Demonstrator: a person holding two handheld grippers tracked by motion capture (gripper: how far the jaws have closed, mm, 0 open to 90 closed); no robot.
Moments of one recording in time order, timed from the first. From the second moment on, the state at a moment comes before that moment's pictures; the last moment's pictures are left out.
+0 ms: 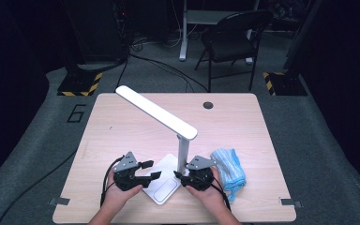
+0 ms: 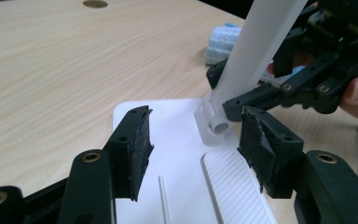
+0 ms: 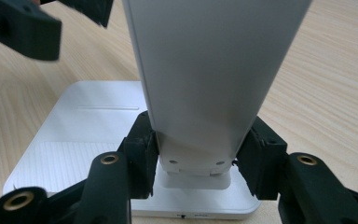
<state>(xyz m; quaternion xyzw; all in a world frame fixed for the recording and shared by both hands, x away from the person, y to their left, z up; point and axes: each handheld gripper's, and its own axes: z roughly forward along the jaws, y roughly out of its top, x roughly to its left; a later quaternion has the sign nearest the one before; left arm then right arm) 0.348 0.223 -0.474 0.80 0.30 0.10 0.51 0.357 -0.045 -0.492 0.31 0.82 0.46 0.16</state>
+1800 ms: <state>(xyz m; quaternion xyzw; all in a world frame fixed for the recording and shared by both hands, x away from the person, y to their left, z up) 0.348 0.206 -0.522 0.82 0.32 0.10 0.46 0.357 -0.058 -0.484 0.32 0.81 0.46 0.17</state>
